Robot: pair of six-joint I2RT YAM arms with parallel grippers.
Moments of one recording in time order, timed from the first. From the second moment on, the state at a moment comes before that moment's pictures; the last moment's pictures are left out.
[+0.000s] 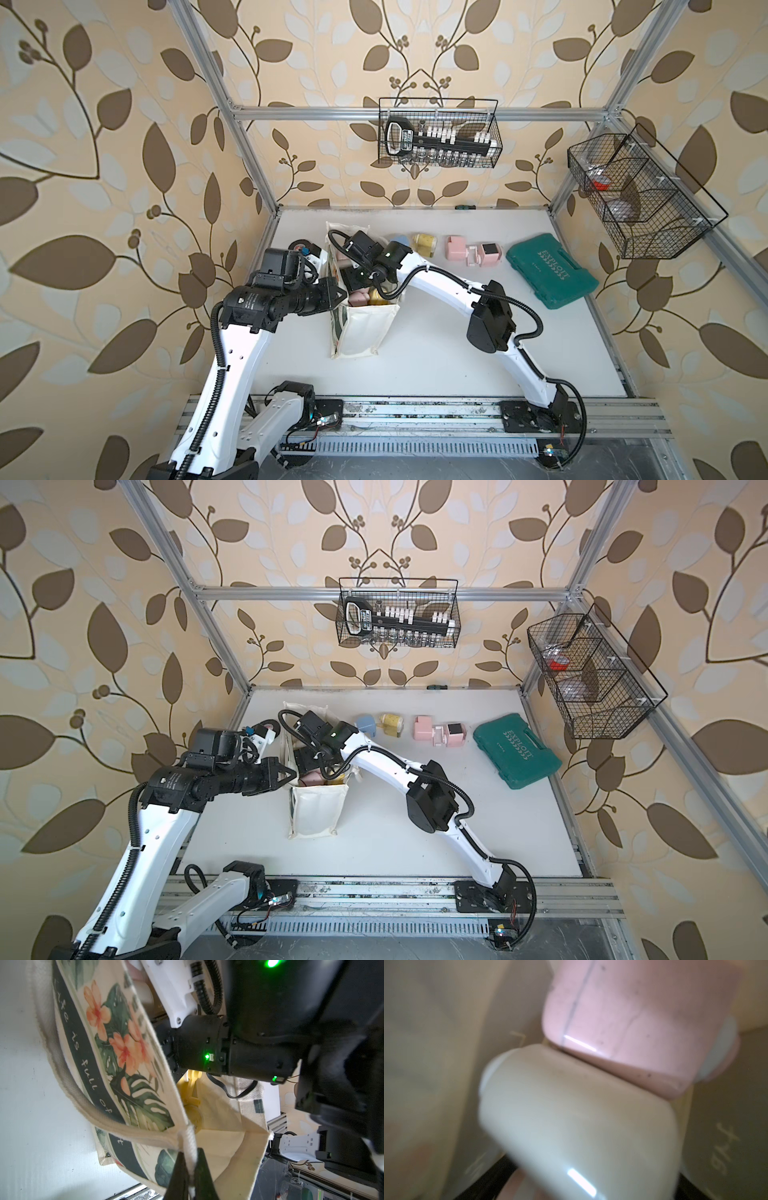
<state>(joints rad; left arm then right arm) -0.12 0.93 1.19 -1.16 0.51 -0.38 0.93 2.41 2.34 -0.90 -0.04 0.52</state>
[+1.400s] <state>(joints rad) -0.12 0.92 1.19 -1.16 0.51 -0.38 0.93 2.16 2.30 -0.92 0.01 0.49</state>
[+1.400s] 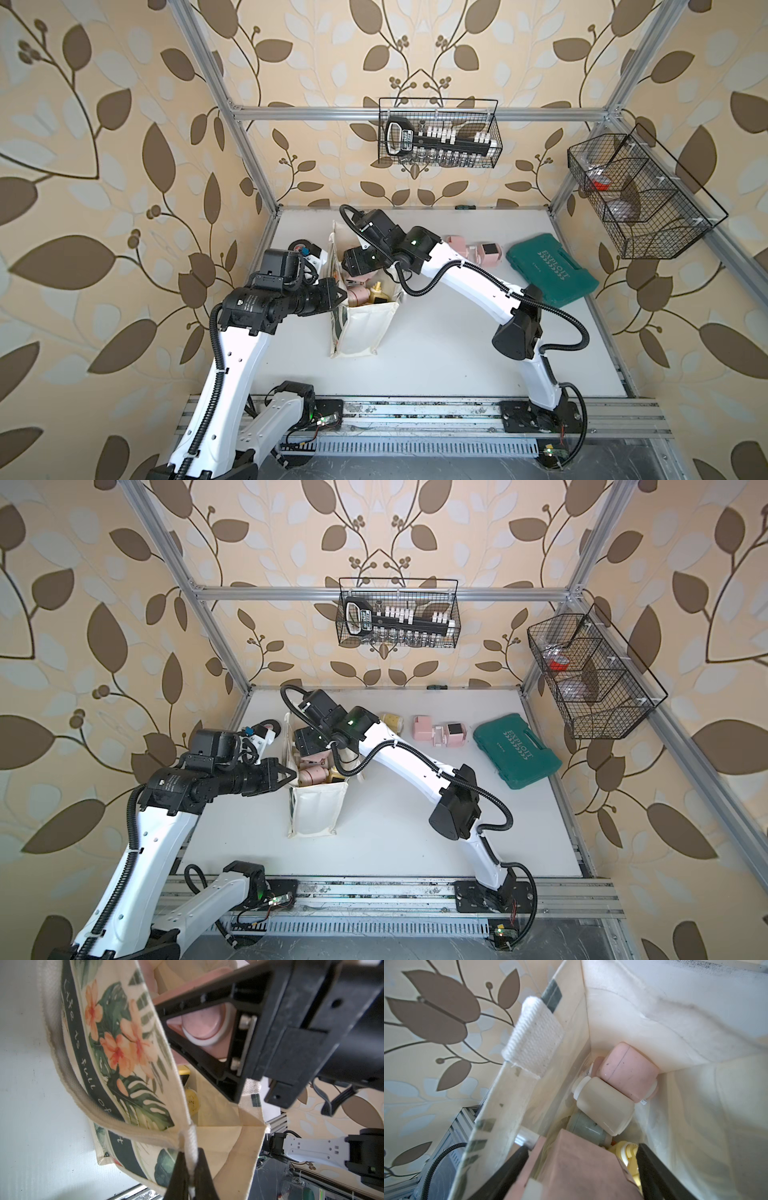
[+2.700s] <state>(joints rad) -0.12 0.91 1.19 -1.14 0.49 -0.38 0.78 2.02 2.17 -0.98 -0.02 0.41</state>
